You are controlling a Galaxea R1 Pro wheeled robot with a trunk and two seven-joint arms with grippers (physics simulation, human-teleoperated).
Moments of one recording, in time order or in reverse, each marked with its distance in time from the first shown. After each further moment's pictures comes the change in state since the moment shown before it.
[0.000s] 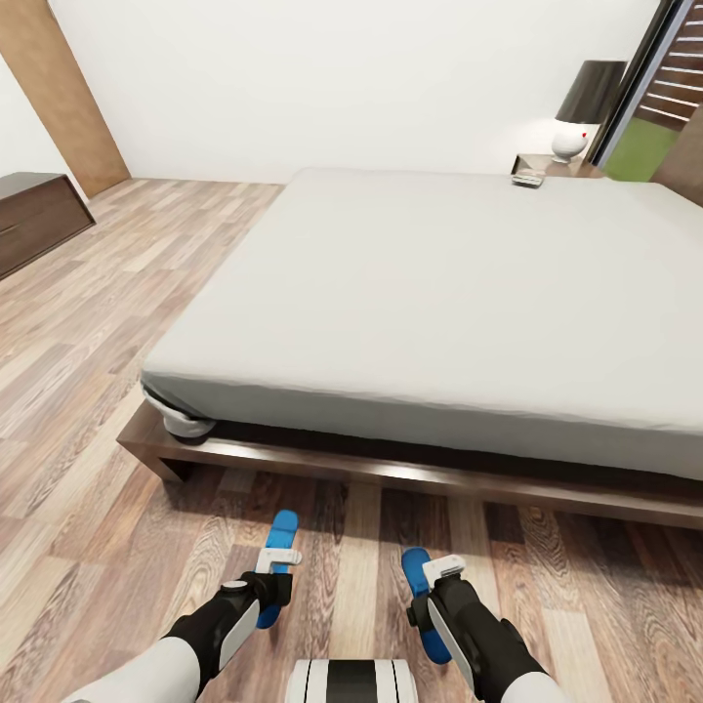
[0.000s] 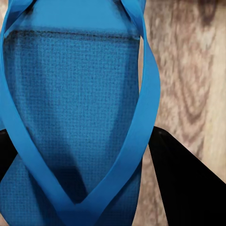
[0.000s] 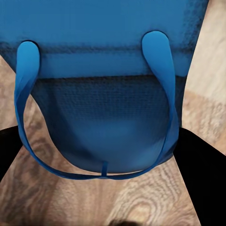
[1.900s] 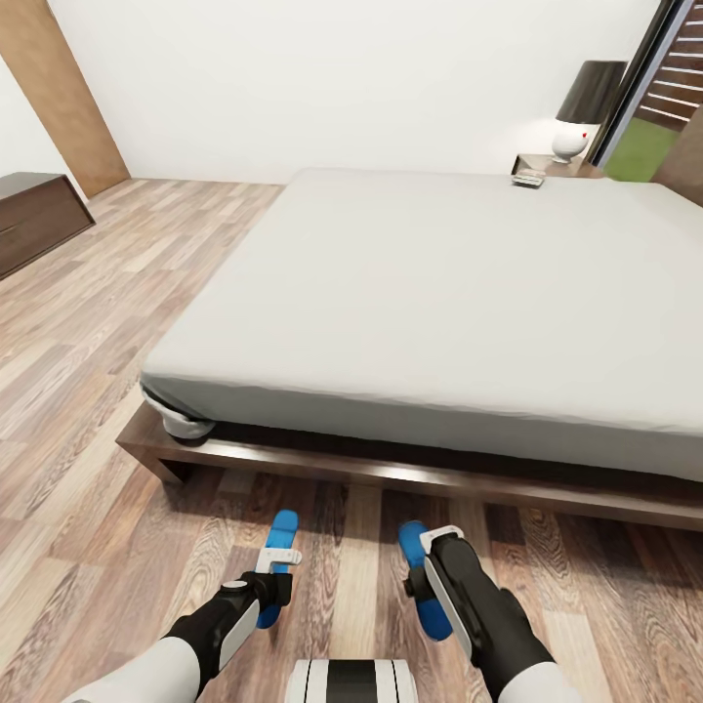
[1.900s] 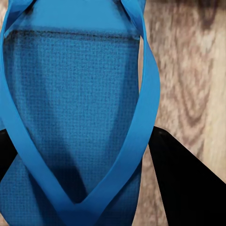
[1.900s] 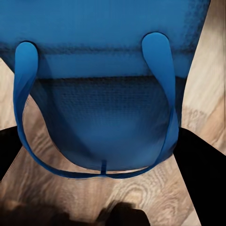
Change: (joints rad) left arm 0.000 0.000 0.000 -0.002 0.000 0.000 0.000; right arm 0.012 0.005 0.010 -0.314 -0.007 0.332 0.004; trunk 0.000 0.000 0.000
